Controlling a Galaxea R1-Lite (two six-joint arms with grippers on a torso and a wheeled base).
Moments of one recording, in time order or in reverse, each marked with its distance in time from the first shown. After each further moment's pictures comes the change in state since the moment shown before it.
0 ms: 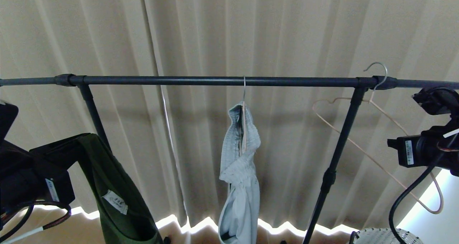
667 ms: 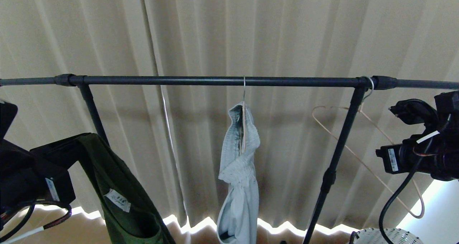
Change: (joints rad) left arm -0.003 0.001 -0.002 0.000 0.000 -0.013; right arm 0.002 0.103 -0.003 0.016 0.000 -0.003
